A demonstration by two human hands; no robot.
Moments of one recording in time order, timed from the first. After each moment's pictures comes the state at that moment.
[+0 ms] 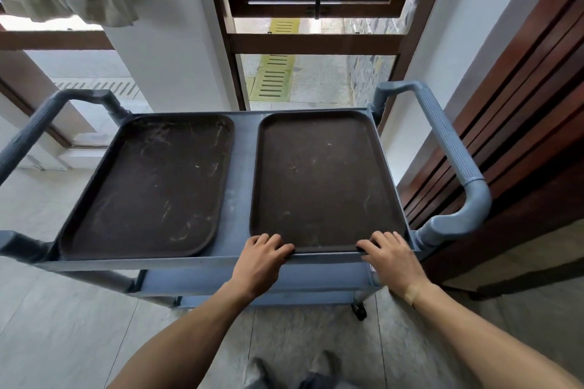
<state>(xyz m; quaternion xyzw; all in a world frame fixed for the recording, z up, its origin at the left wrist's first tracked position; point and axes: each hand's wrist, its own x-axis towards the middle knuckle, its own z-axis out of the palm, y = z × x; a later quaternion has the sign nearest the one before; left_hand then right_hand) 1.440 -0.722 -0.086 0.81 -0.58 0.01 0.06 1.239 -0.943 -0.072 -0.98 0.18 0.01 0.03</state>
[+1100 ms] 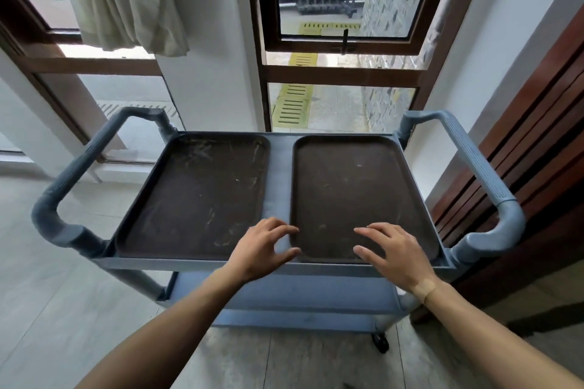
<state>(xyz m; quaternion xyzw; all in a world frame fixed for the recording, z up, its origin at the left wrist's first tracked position) 1.493 -0.655 -0.014 0.82 -0.52 -0.05 0.23 1.292 -0.880 -0.006 -0.96 0.21 -0.06 0.17</state>
